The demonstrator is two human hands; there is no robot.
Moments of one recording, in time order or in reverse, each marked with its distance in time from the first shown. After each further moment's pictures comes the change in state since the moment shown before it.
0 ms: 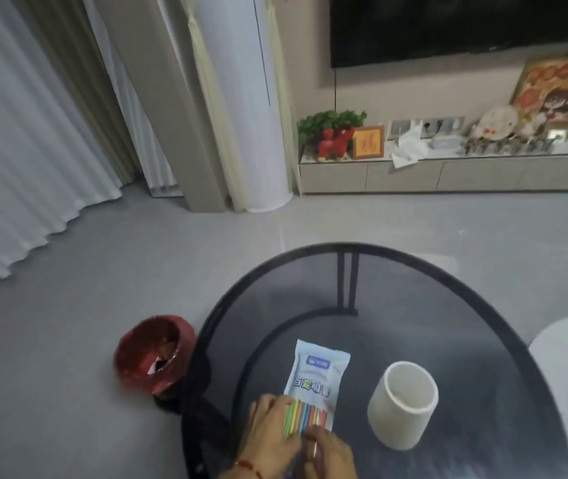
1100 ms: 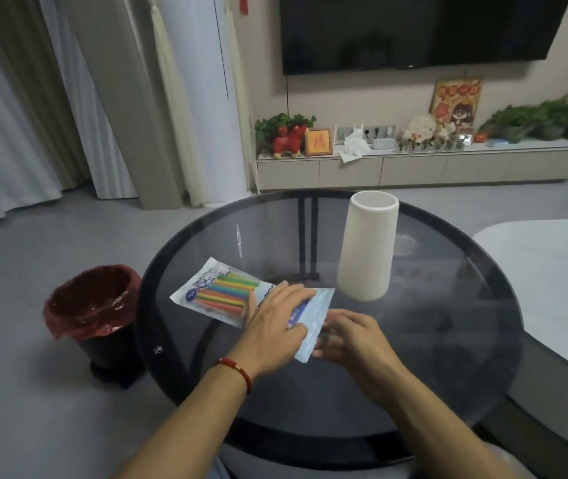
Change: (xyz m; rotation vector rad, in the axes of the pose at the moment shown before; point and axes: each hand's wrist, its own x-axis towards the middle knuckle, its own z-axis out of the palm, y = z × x) left_hand -0.040 -0.035 0.114 -0.154 0.250 0.568; right_hand -0.055 0.108 -0.025 0.460 -0.095 0.154
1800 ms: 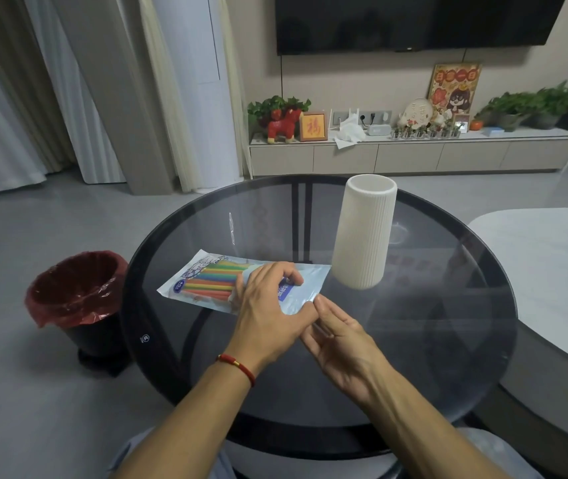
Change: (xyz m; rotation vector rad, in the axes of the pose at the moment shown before) left_hand -0.001 0.014 0.012 -0.155 0.420 0.063; right_hand 0.002 0.014 0.014 0.743 -0.177 0.083
